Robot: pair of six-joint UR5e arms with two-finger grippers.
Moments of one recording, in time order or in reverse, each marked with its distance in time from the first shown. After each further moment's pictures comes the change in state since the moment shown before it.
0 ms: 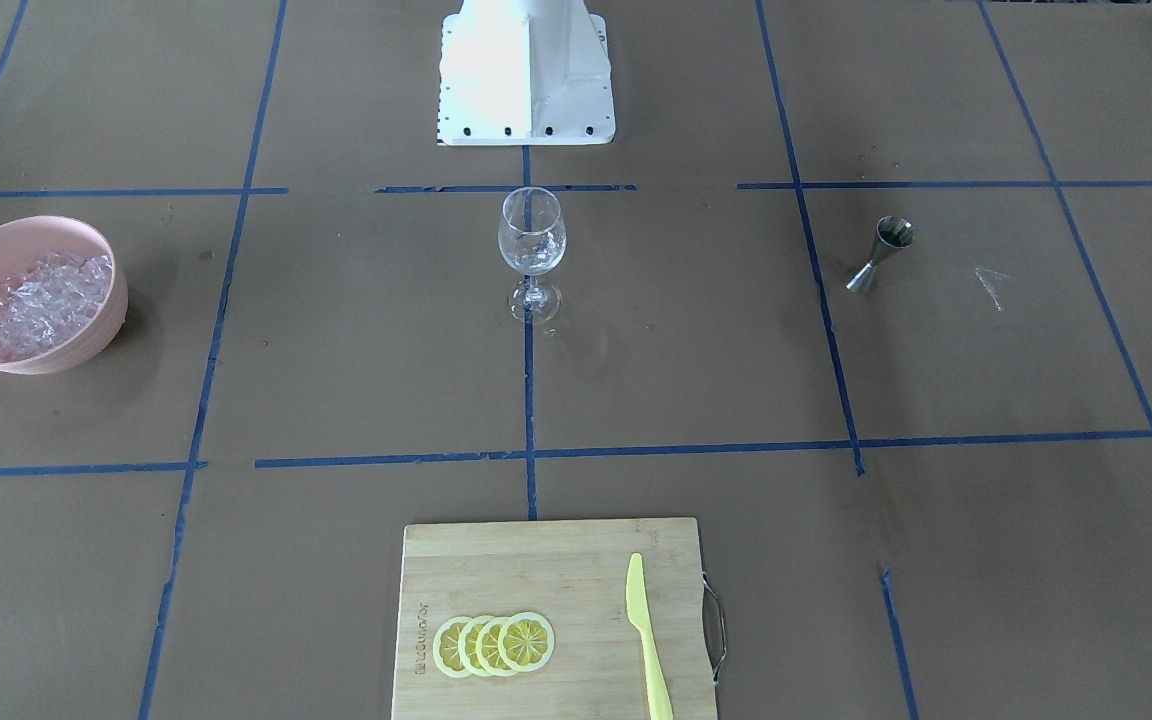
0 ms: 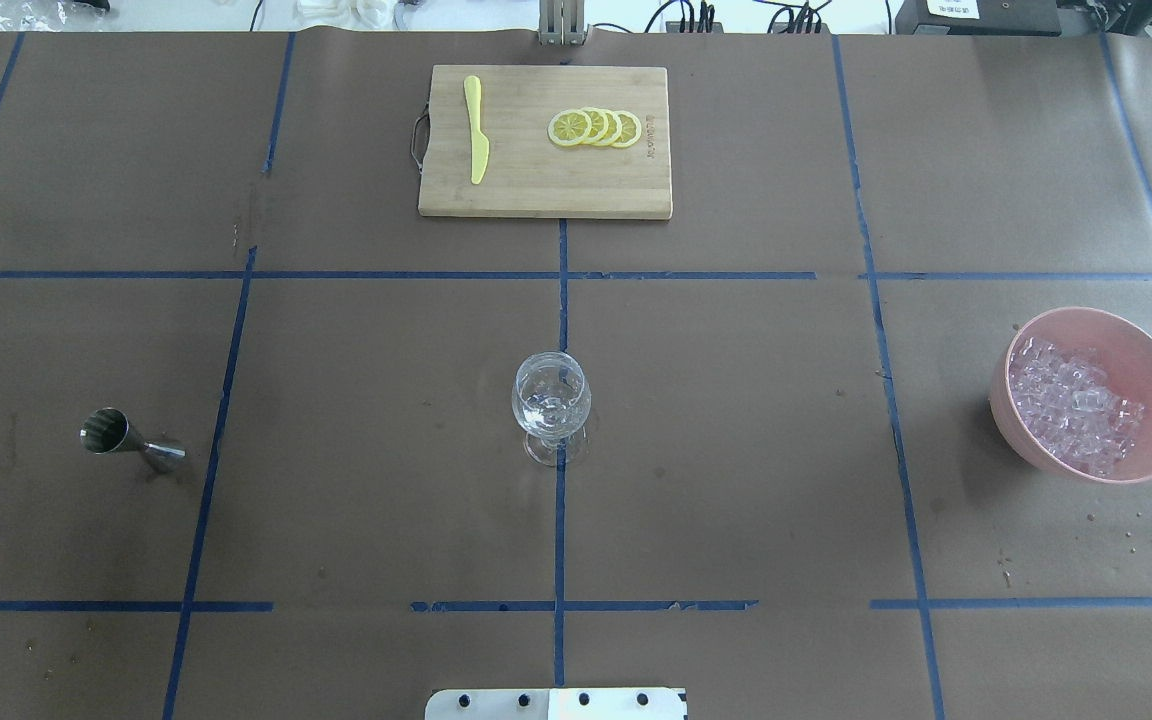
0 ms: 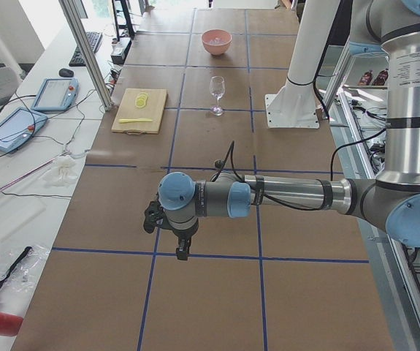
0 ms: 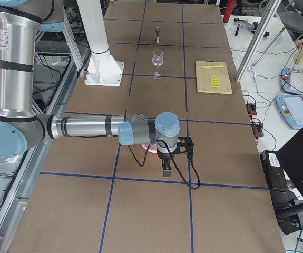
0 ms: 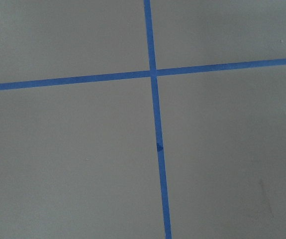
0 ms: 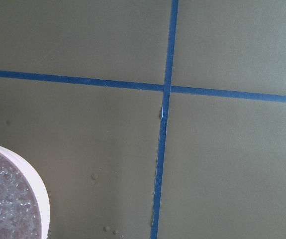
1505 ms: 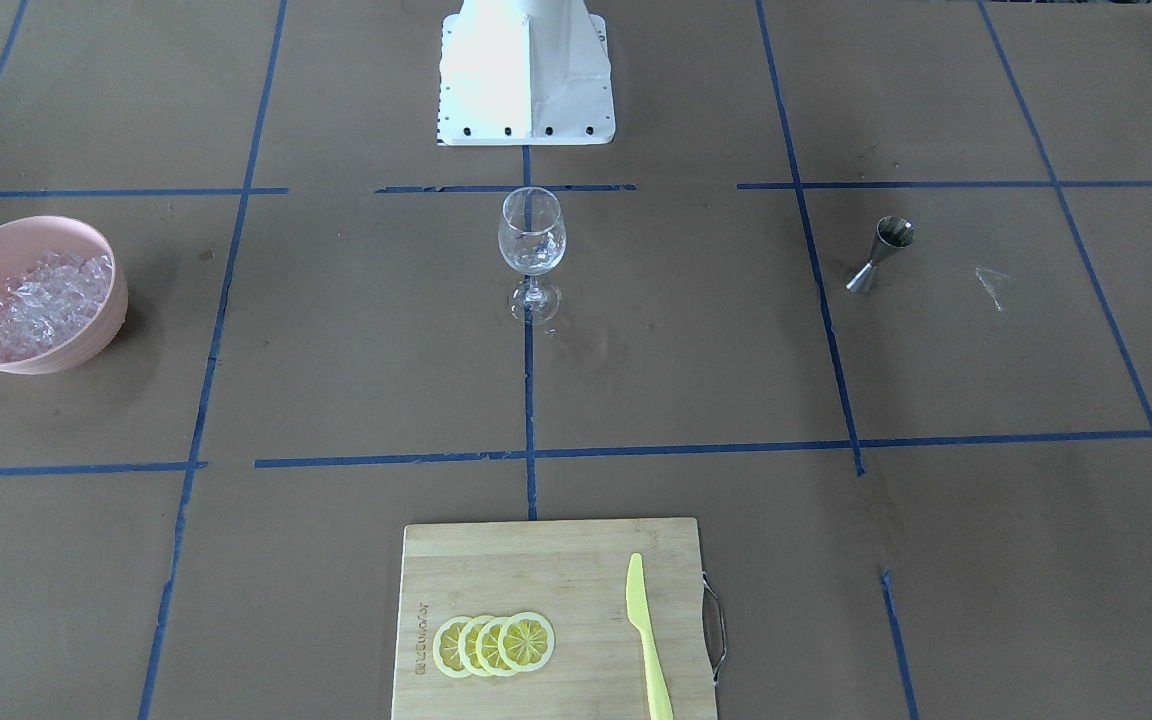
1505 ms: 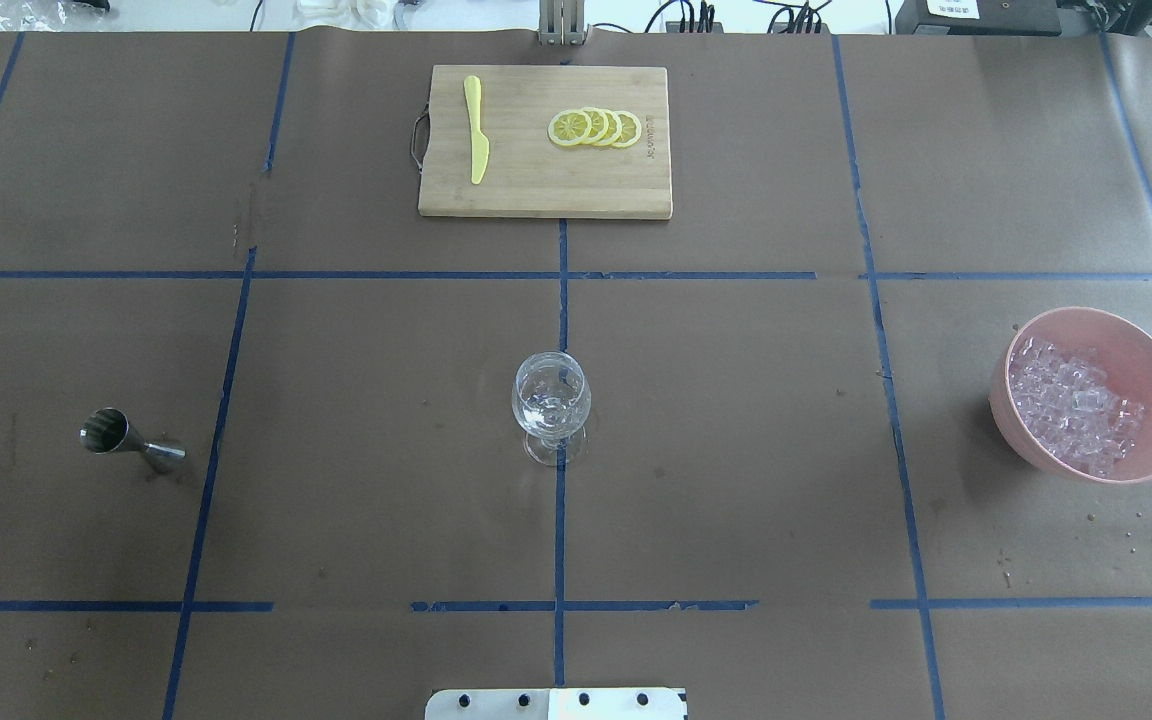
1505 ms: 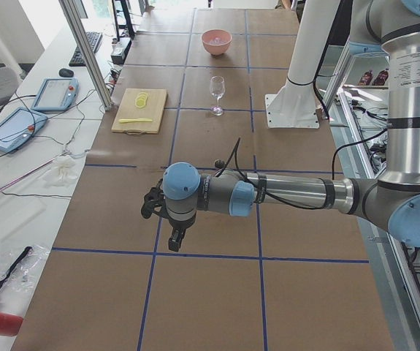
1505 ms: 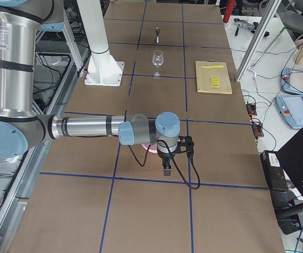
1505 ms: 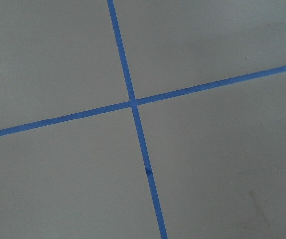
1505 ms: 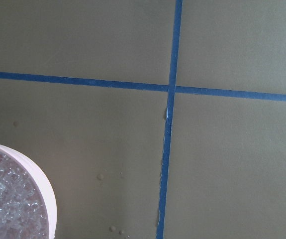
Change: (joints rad) left arm 0.001 0.015 -0.025 -0.137 -0.002 0.034; right arm 0.001 0.005 0.003 0.000 0.017 0.004
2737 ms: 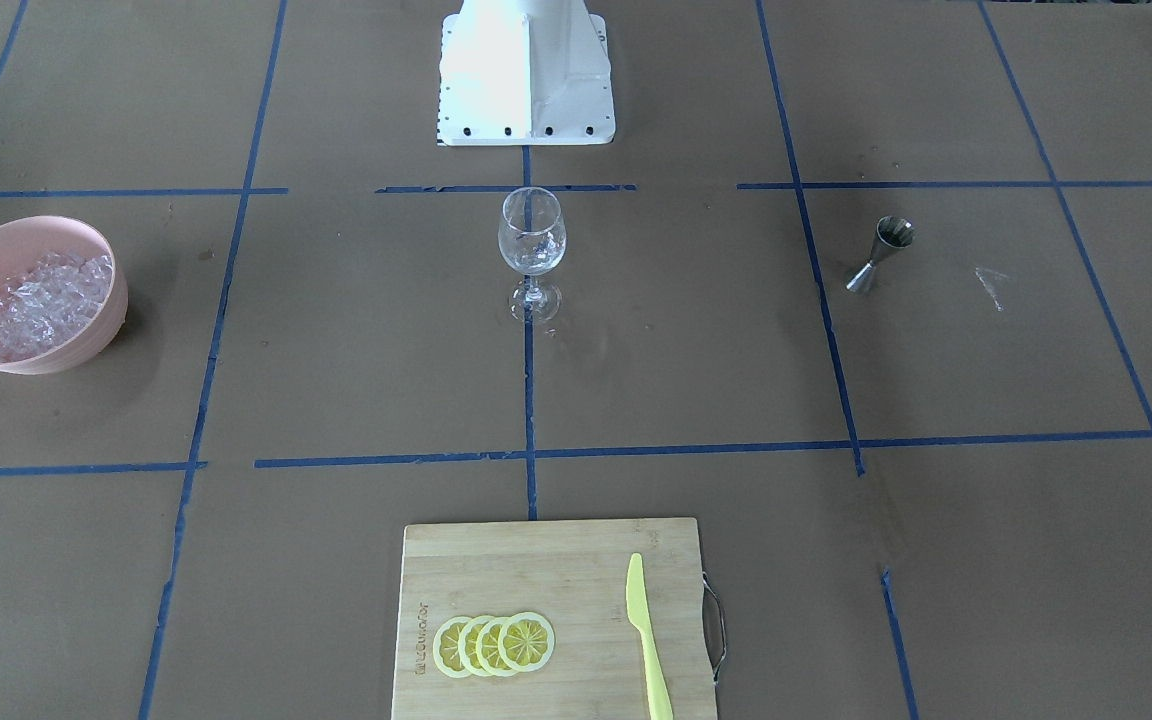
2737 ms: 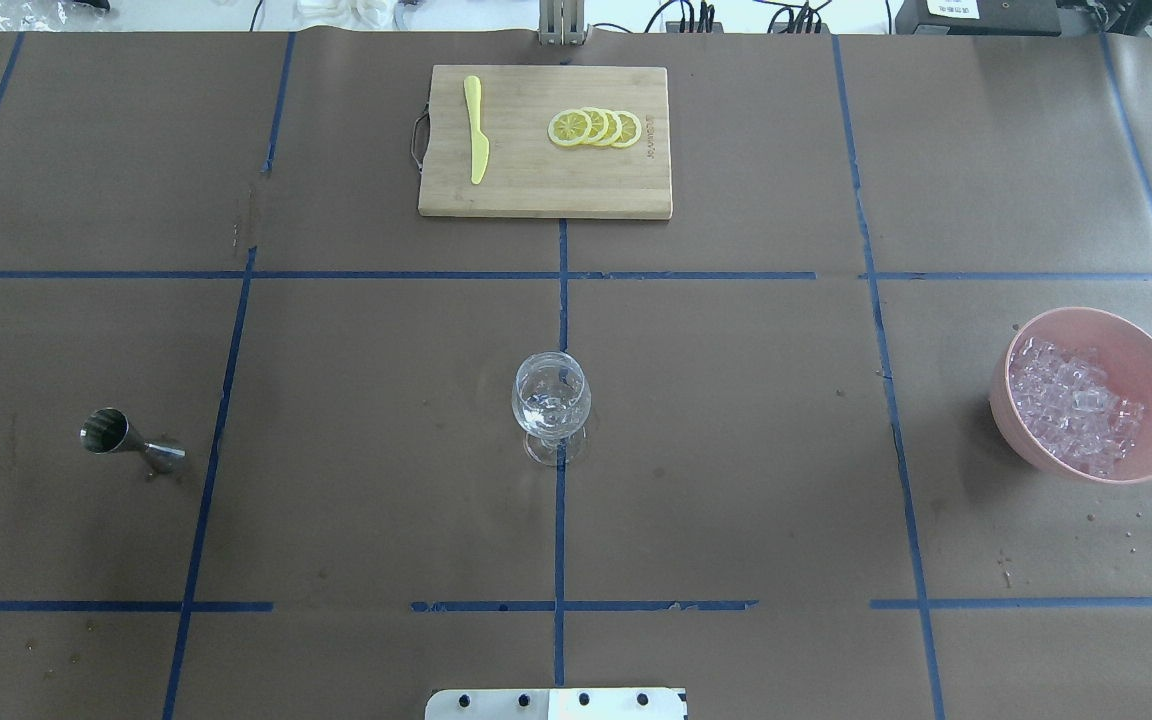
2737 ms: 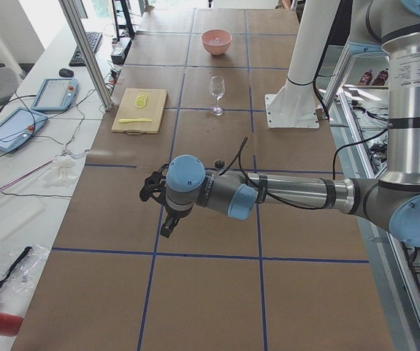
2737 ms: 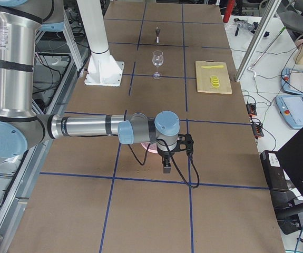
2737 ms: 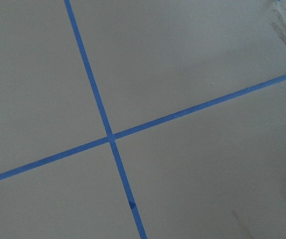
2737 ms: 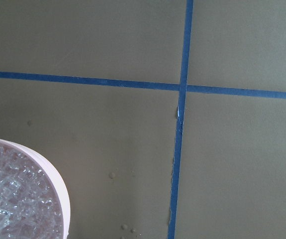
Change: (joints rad) left arm 0.012 0.004 -0.004 -0.226 -0.059 -0.023; right arm -0.001 -0.006 0.006 0.001 0.032 0.003
